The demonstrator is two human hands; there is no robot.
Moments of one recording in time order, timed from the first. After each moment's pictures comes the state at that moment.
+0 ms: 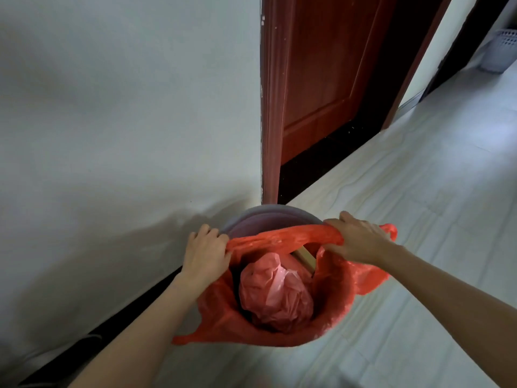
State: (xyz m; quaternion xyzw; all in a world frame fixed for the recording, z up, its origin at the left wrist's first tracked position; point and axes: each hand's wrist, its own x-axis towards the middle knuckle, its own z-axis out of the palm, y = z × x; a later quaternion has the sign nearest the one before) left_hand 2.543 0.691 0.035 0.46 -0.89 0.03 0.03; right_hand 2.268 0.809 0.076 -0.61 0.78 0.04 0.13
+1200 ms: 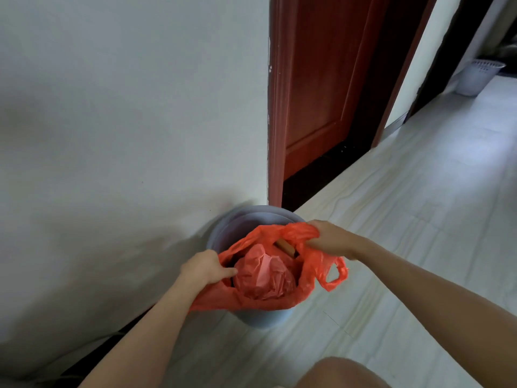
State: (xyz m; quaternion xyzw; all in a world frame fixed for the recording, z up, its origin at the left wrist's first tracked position) left_hand 2.590 0.710 0.080 0.58 -0.77 -0.22 -0.12; right_hand 2.350 0.815 0.138 -0.56 0.74 -0.16 0.33
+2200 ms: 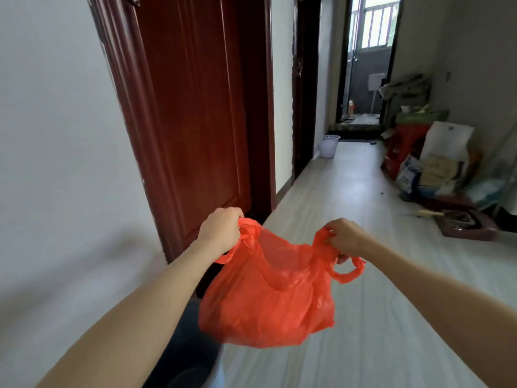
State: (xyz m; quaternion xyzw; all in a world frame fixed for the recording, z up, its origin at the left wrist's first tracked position) left_hand 2.358 0.795 0.291 0.29 -0.94 -0.08 0.17; right_hand 2.201 0.987 0.276 -0.31 0.89 -0.29 0.16
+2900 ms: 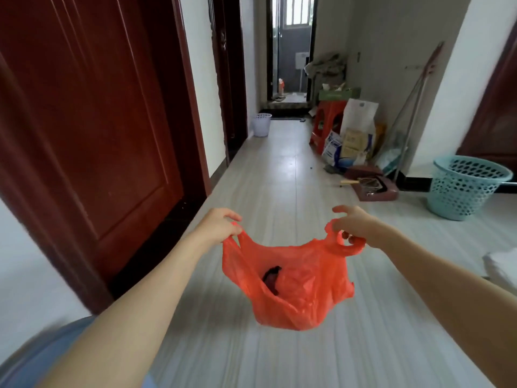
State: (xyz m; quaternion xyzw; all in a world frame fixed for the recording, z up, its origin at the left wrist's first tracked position) left_hand 2.225 0.873 0.240 0.23 -0.84 -0.49 0.06; right_hand 2.109 1.122 0.242 -0.07 0.90 -0.39 0.16
